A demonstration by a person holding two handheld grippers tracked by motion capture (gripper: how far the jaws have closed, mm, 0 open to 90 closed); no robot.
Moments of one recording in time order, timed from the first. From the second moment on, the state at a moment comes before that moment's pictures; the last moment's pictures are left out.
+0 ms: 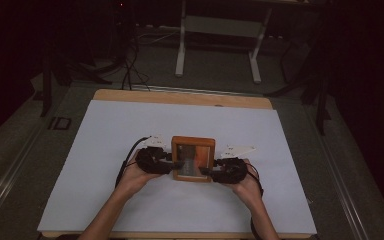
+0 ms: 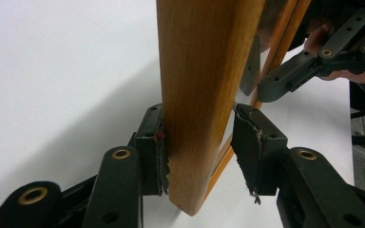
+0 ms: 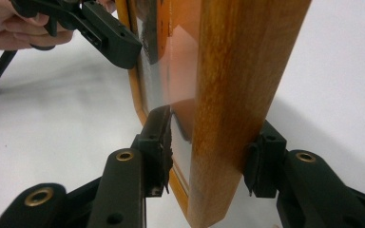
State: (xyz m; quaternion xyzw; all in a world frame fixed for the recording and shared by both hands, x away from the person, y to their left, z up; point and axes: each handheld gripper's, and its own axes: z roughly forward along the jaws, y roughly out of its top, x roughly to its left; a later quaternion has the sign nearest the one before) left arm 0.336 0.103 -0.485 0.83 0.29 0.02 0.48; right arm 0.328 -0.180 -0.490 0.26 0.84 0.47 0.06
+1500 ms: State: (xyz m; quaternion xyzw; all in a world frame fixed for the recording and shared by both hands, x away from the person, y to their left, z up) left arm 0.345 0.110 -0.497 0.82 0.34 0.02 0.45; right arm 0.357 -0.172 -0.521 0.30 0.81 0.49 -0.03
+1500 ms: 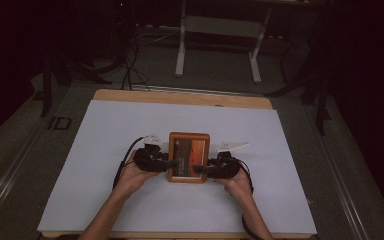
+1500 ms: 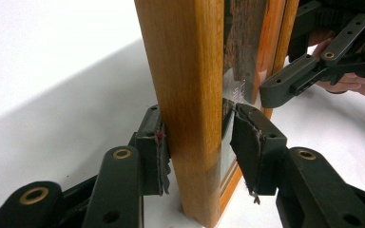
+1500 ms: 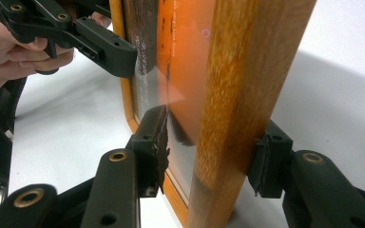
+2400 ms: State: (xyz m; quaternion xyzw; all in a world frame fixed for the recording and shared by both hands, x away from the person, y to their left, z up) left arm 0.346 0.116 -0.494 0.81 0.35 -0.01 0.47; right arm 0.353 -0.173 -0.518 0.29 0.84 0.46 -0.02
